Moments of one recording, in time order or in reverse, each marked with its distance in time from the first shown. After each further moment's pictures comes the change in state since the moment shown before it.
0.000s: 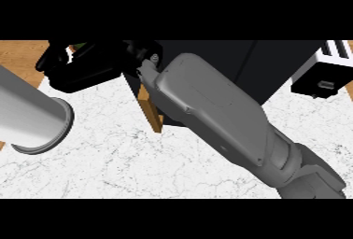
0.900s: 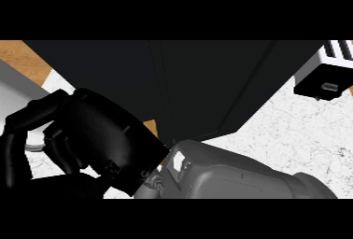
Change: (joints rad) left arm 0.018 -0.032 -0.140 -0.054 -0.073 0.086 -0.058; right arm 0.259 0.003 0.181 -0.667 0.405 -0.421 0.211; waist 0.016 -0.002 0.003
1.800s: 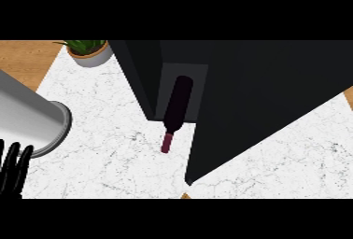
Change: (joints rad) left arm -0.030 -0.109 -0.246 -0.027 -0.187 0.215 -0.045; right arm 0.852 -0.070 0.193 -0.720 0.361 0.282 0.125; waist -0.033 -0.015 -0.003
